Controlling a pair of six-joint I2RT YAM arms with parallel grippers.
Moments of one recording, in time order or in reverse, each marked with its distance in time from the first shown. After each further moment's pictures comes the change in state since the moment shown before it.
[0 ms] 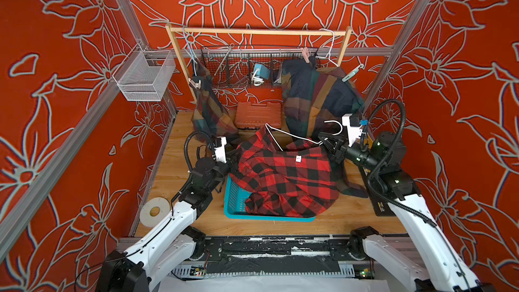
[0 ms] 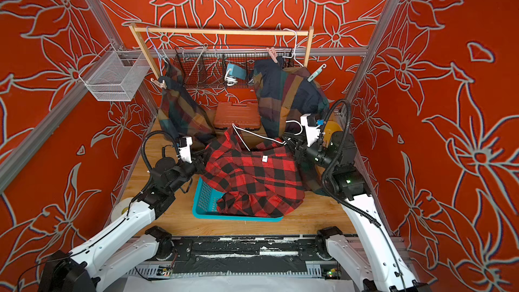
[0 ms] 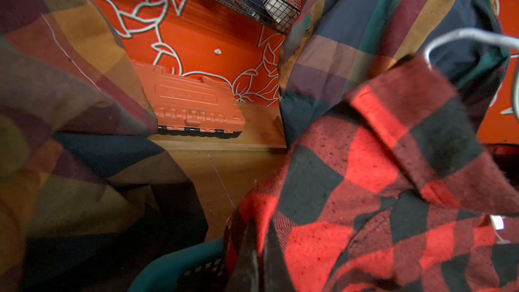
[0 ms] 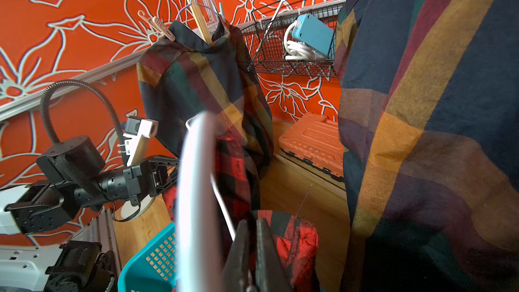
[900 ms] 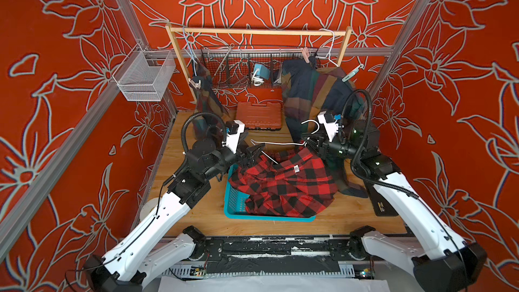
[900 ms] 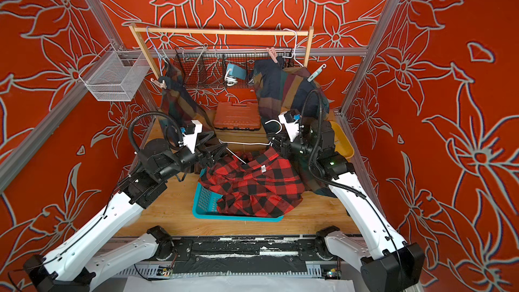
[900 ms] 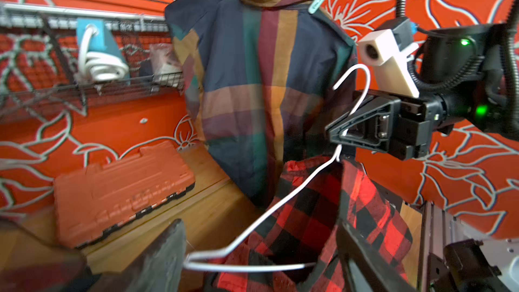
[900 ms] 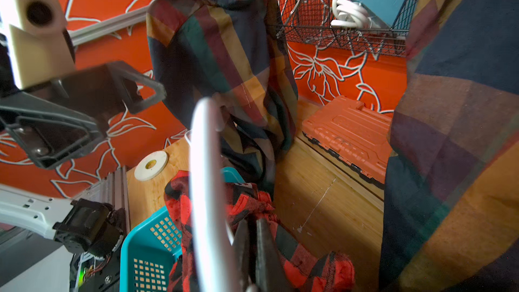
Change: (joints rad) left arm -0.172 0.057 0.494 -0.385 0.132 0.359; right arm 0.132 0.214 0.089 -0.022 -0.044 -0.145
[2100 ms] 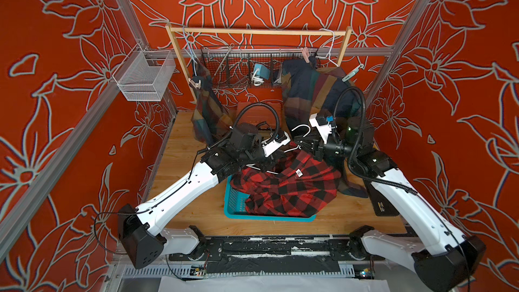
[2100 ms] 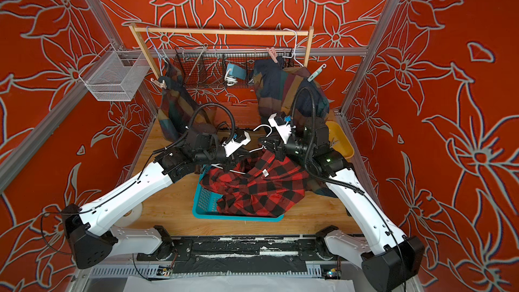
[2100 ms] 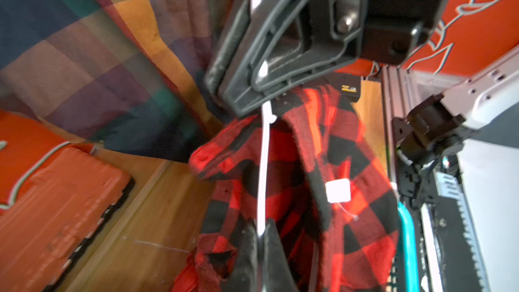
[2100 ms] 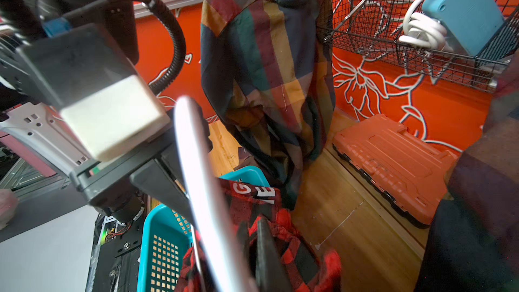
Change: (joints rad) left arm -0.158 0.364 0.293 -0.349 0.111 0.375; right arm 0.071 0.033 0.058 -0.037 -0.090 -0.103
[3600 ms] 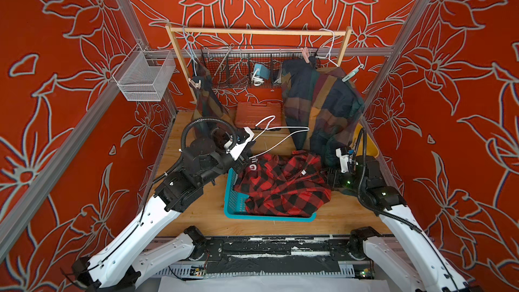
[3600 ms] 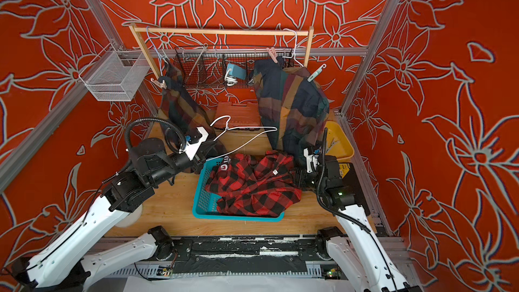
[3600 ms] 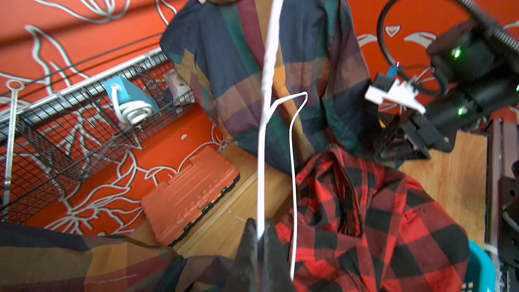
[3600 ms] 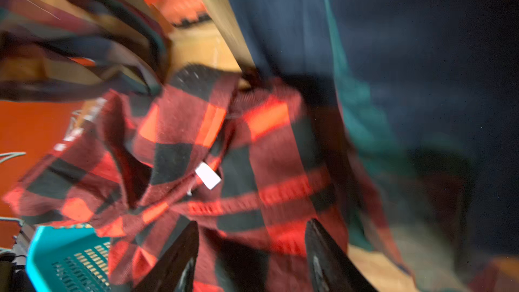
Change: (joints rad) left arm 0.042 -0.412 -0.140 0.064 -0.298 -0.031; right arm -0.224 -0.351 -0.493 -0.307 0.451 0.360
